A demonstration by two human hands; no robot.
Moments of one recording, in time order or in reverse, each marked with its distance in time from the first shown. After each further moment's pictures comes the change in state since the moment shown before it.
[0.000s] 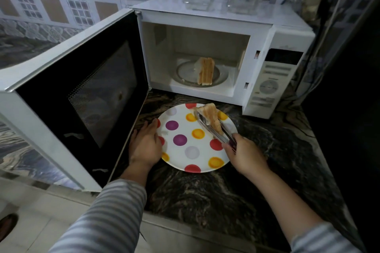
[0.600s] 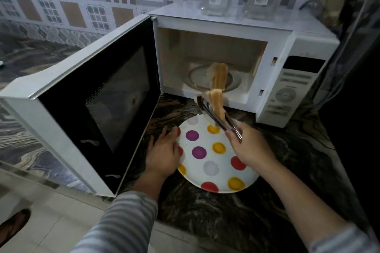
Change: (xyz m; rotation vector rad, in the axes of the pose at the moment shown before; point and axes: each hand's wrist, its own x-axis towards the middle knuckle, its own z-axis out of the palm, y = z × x) left_hand -0.010 0.014 0.001 -0.049 -0.094 0.045; right_hand 0.016 -0.046 -0.024 0.185 0.082 -0.085
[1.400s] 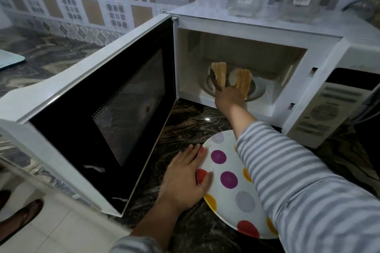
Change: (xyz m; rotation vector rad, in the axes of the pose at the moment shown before) left_hand -0.015 0.003 0.009 0.023 0.021 0.241; right_hand 0.193 -0.066 0.069 -0.140 -0.031 0.160
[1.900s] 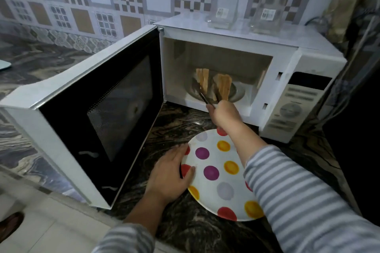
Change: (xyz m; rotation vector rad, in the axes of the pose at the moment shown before) left_hand -0.006 0.005 -0.005 -0.101 0.058 -0.044; right_hand -0.059 0.034 -0.026 0.016 0.009 -0.004
